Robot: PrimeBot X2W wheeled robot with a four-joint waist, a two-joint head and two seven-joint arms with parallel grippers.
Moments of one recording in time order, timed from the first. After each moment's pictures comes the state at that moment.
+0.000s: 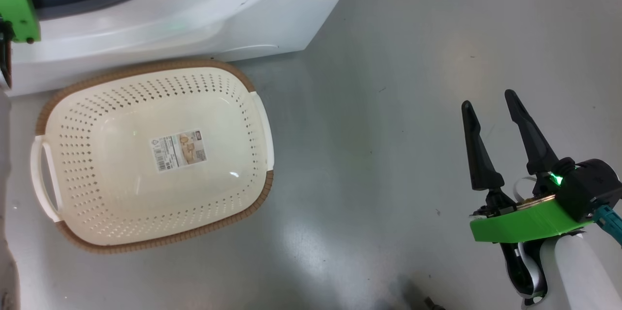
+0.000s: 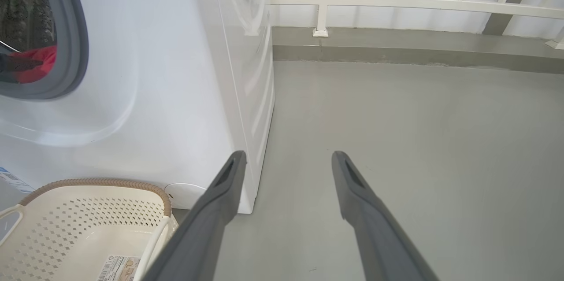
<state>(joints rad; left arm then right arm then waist) -1.36 0.27 -0.09 1.24 -0.05 0.07 0.09 -0.21 -0.04 0.02 0.05 0.23 0.12 -0.26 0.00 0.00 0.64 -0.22</state>
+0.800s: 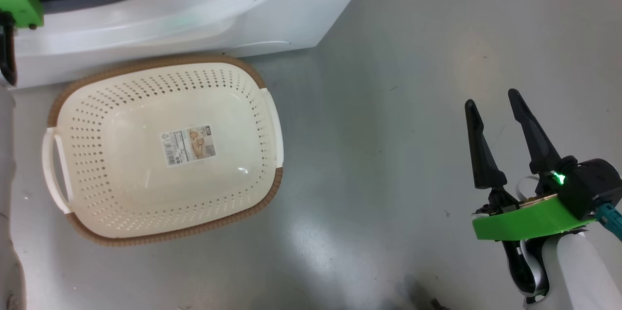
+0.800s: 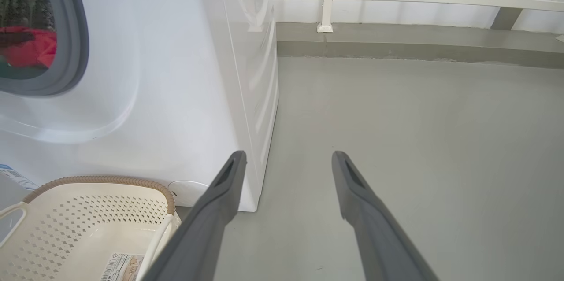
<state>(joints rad) -1.35 0.26 -0.07 1.20 -0.14 0.01 -0.14 -0.22 -0.04 0.01 0.06 0.23 0.12 -0.26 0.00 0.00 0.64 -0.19</state>
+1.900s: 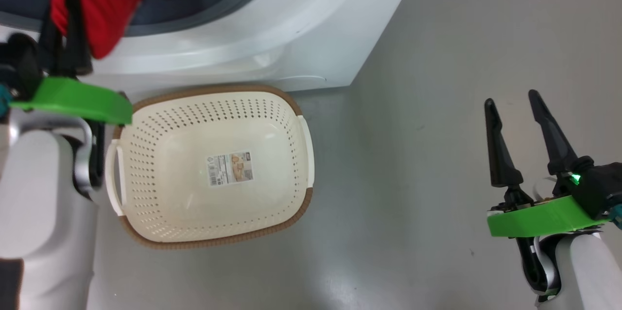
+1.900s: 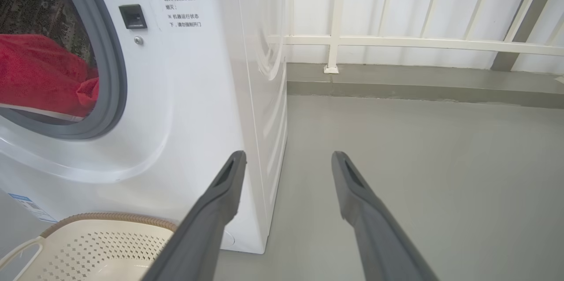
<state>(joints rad) -0.83 0.20 -0.05 0.52 -0.20 0.00 -0.25 -0.21 -0.04 -0.05 0.07 0.20 0.12 -0.26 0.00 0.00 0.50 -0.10</state>
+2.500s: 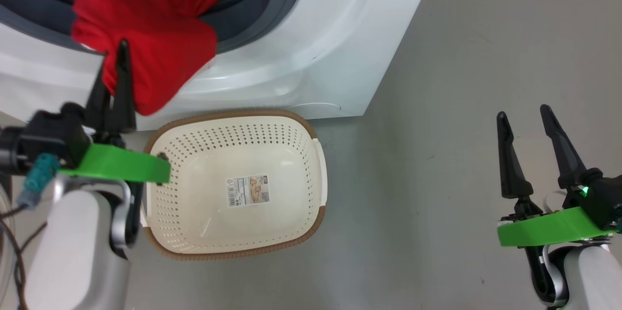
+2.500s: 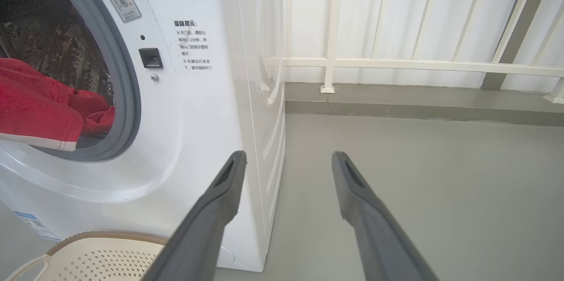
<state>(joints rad) -0.60 0.16 -0.07 0.33 -0.21 -0.01 -0.25 -0.17 -0.04 -0.09 0.07 0.19 0.12 -0.26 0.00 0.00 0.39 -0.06</state>
